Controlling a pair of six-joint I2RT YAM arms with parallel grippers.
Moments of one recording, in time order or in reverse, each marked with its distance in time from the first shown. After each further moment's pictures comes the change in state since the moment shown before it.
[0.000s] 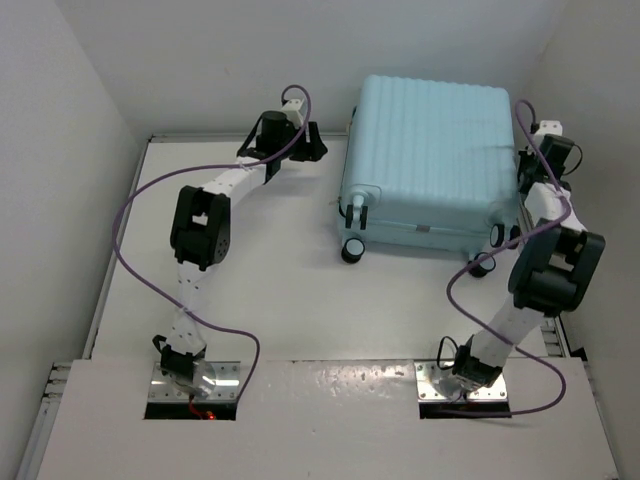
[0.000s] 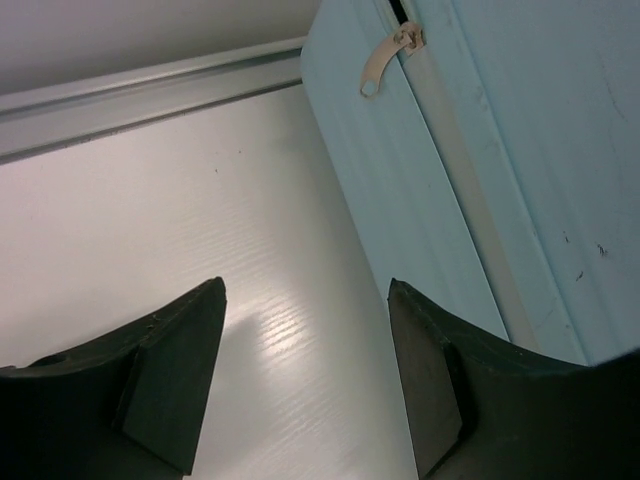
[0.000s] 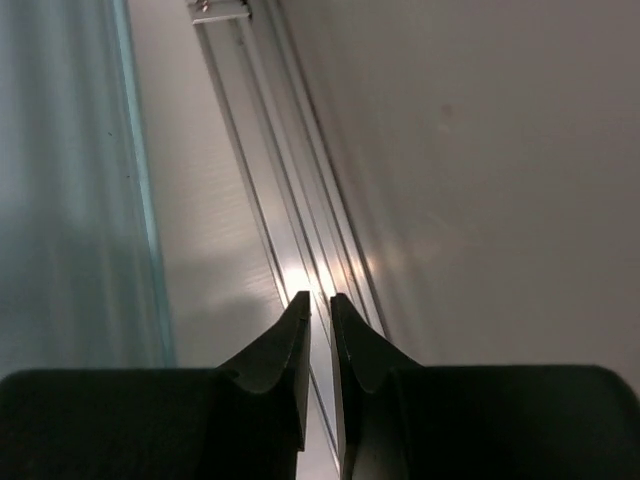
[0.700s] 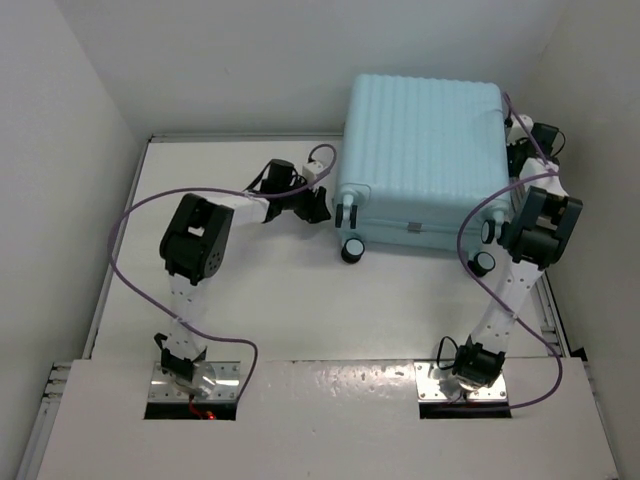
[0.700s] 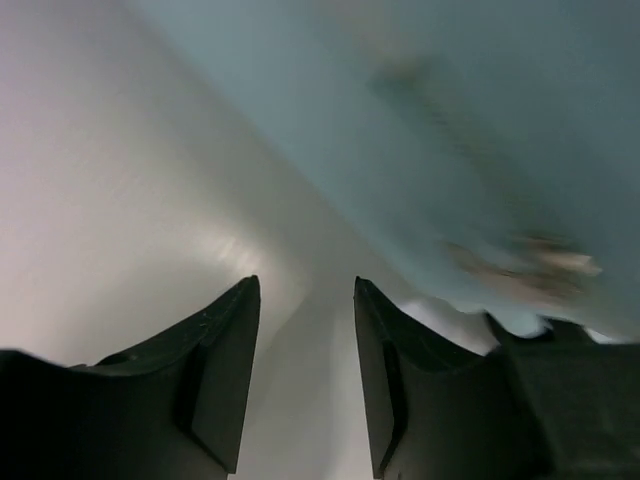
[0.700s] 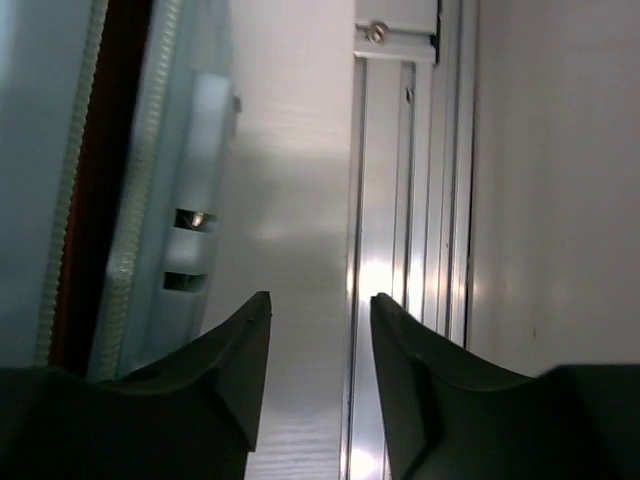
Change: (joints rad) left arm -0.073 -0.145 -0.490 0.077 0.296 0.321; right arm 0.005 0.624 0.622 -0.211 -0.350 -0.148
